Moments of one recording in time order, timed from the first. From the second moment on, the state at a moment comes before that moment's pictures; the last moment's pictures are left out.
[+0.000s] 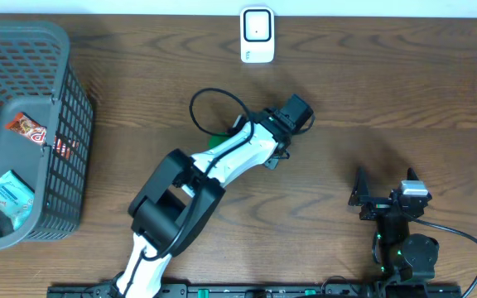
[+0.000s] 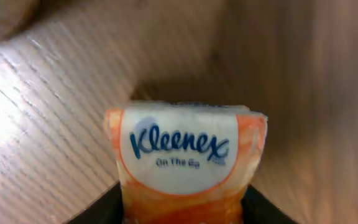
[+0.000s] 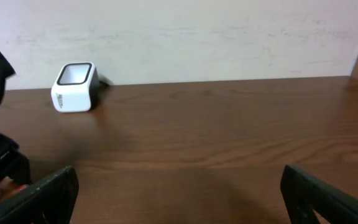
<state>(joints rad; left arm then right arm) -0.76 2.12 1.50 -0.67 -0.13 -1.84 0.02 0.01 0.01 -0.07 0.04 0.07</state>
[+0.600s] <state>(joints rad) -0.76 2.11 1.55 -0.54 -0.07 -1.65 0.02 0.01 0.01 -0.07 0.04 0.07</state>
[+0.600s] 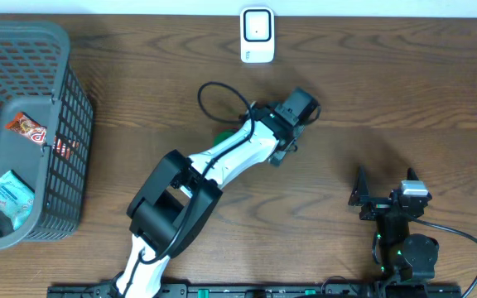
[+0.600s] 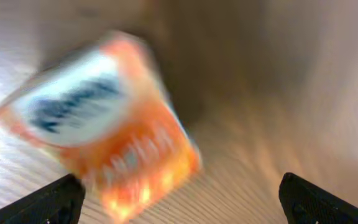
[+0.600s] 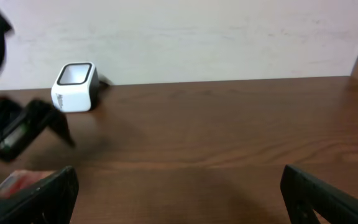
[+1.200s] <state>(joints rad) -0.57 1.50 1.58 -0.74 -0.19 -0.95 0.02 0.01 0.01 -0.07 0.04 0.07</state>
